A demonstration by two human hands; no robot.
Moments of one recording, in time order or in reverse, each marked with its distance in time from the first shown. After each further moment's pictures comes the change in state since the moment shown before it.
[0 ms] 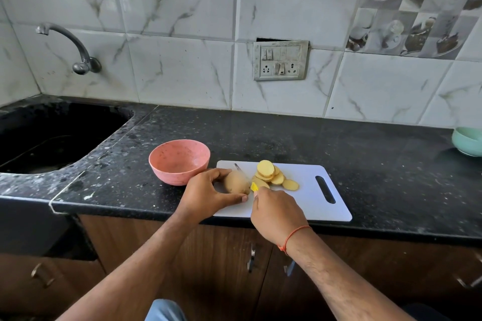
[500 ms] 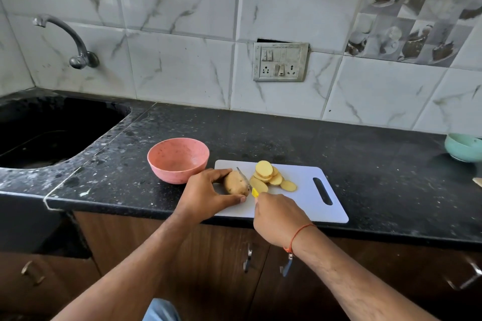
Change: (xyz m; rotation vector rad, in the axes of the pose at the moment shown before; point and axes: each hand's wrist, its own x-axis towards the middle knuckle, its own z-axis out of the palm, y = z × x) left_hand -0.001 0.001 0.001 0.037 0.007 0.029; right_hand -0.006 0.000 -0.019 -0.075 -0.212 -0.008
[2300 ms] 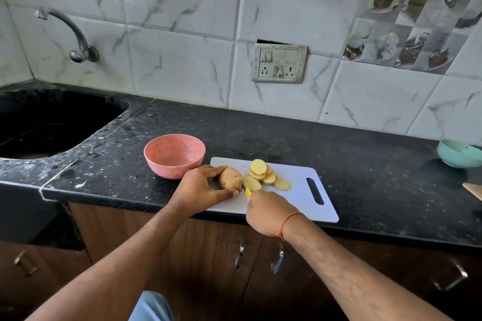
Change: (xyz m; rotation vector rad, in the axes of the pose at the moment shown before) left_hand 0.006 -0.006 0.000 0.031 -0.039 0.054; right_hand 0.027 0.009 0.011 0.020 -0.154 0.030
